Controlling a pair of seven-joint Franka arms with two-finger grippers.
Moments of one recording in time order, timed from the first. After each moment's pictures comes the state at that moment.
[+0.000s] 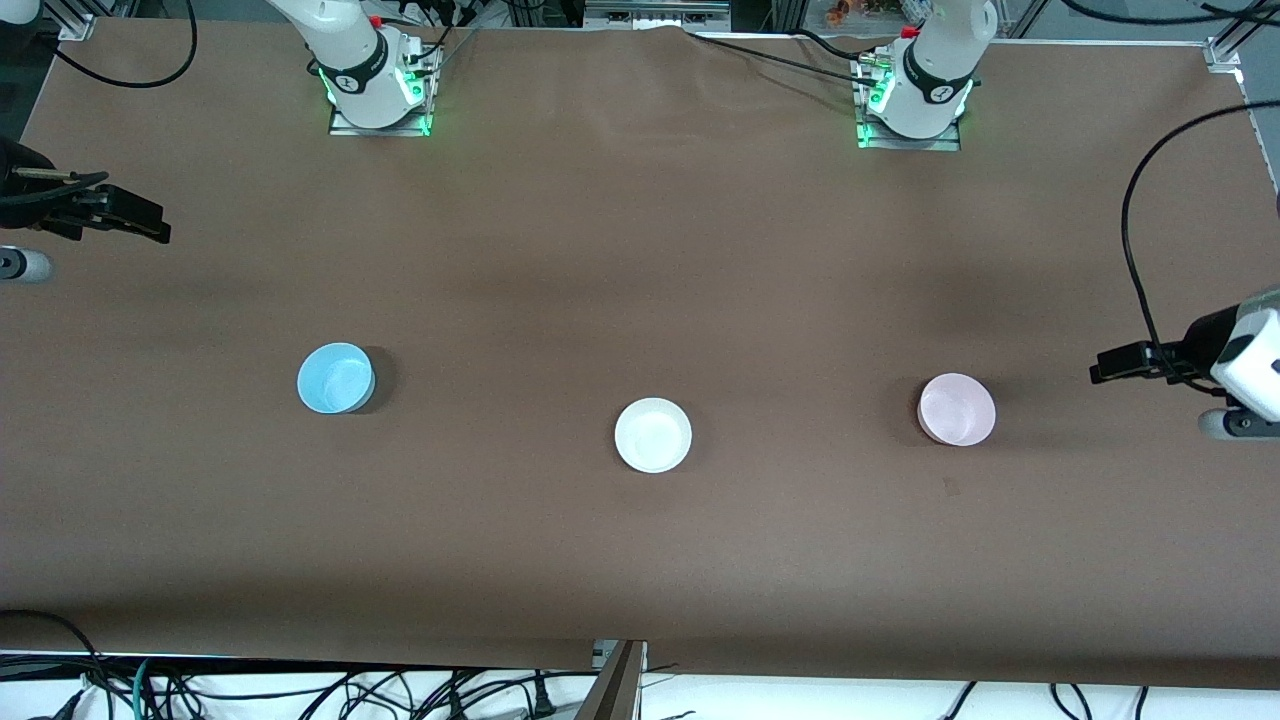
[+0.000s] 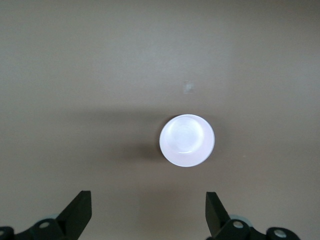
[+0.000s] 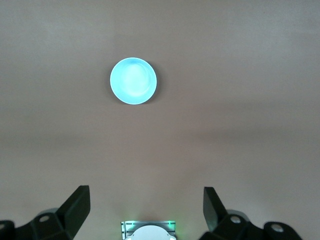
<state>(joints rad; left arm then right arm) 0.24 0.39 -0.13 -1.43 0.00 1.72 0.08 0.00 0.09 -0.03 -1.51 -0.03 1.43 -0.01</state>
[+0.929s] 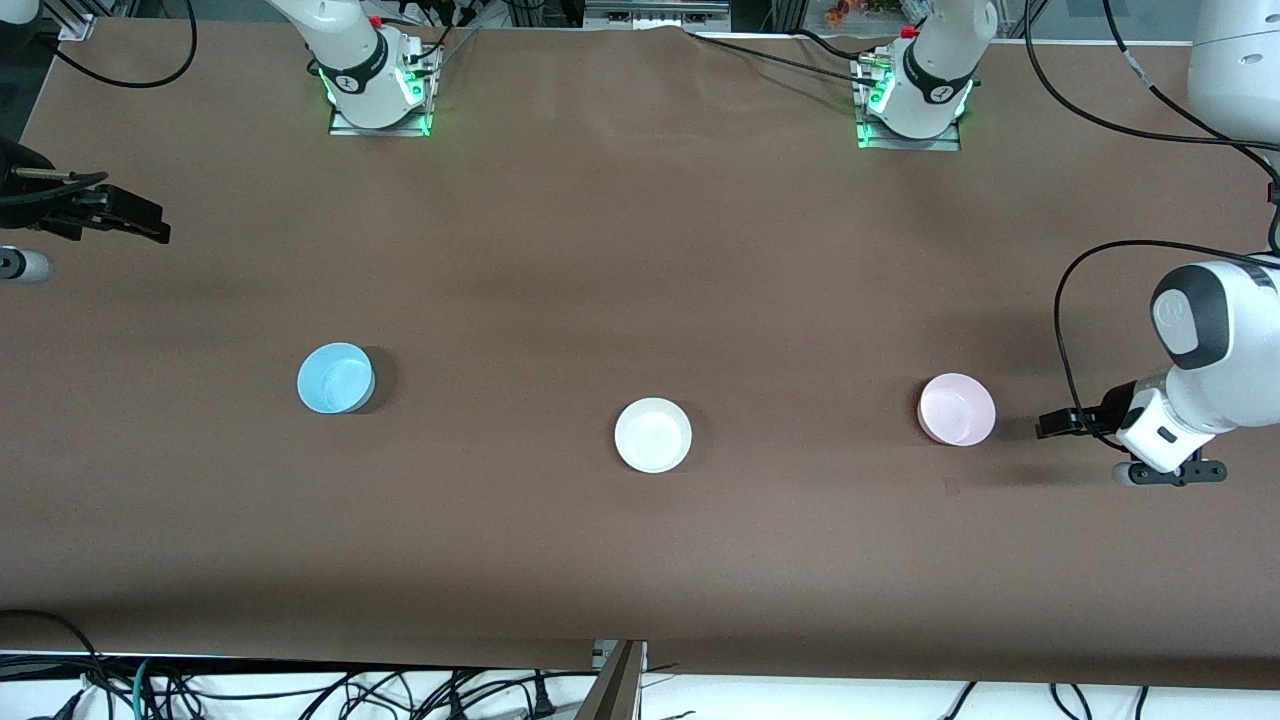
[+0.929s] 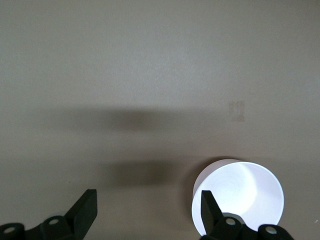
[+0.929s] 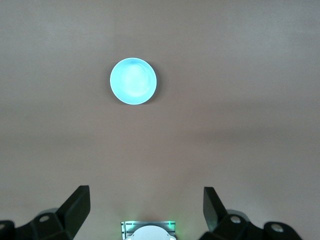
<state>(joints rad) 0.29 0.56 -0.13 -1.65 0.00 2.16 0.10 0.00 0.09 -0.03 -1.51 -0.03 1.43 -0.01</state>
